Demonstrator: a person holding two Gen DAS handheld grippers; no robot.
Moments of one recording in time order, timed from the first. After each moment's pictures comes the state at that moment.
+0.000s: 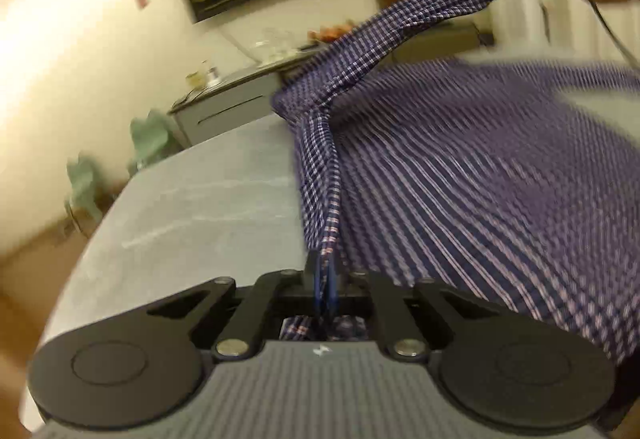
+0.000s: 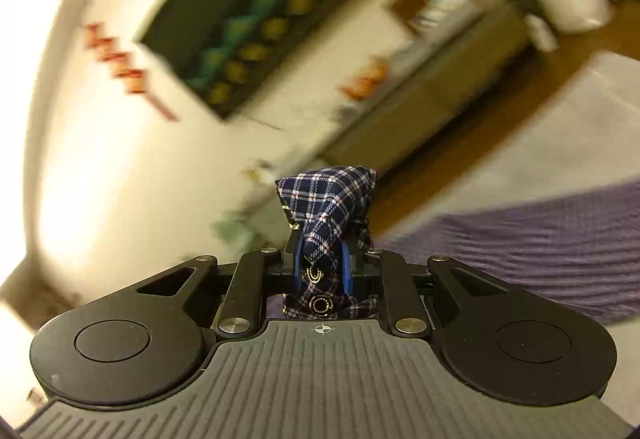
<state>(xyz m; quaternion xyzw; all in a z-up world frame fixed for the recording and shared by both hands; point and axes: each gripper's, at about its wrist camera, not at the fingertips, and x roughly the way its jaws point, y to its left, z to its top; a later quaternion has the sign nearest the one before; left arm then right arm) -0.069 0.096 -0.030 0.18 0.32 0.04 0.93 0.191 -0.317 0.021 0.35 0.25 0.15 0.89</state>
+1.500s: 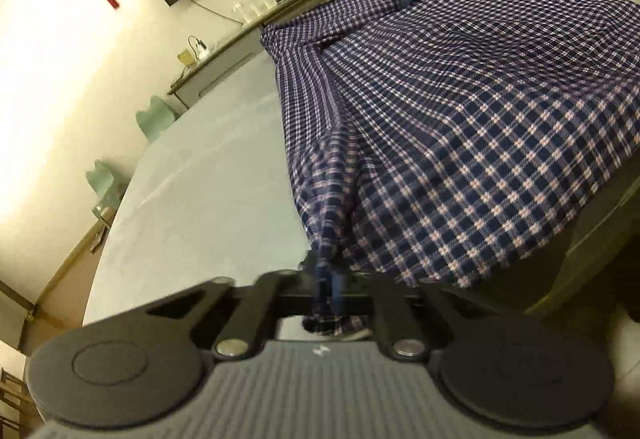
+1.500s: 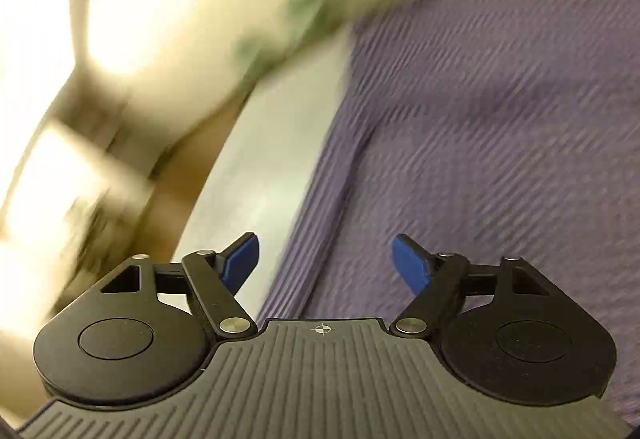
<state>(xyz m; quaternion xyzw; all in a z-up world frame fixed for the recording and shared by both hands) -0.129 0.073 -0.078 0.28 0.37 0.09 0.88 0.099 -0.101 -0.079 0.22 0.48 0.38 0.76</state>
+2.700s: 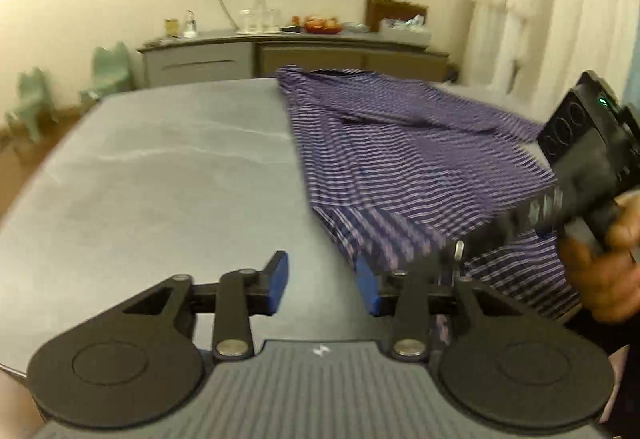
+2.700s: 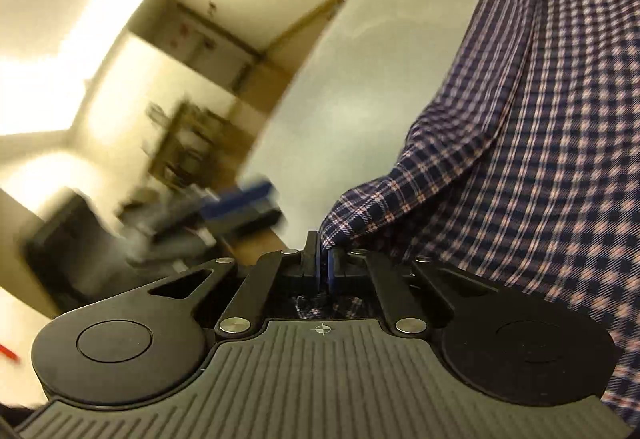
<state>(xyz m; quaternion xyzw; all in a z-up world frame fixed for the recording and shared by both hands) -0.113 0.202 -0.013 -0.03 0.32 -0.07 0.94 -0.015 -0.030 -0.082 0.22 0.49 0.52 0.67</state>
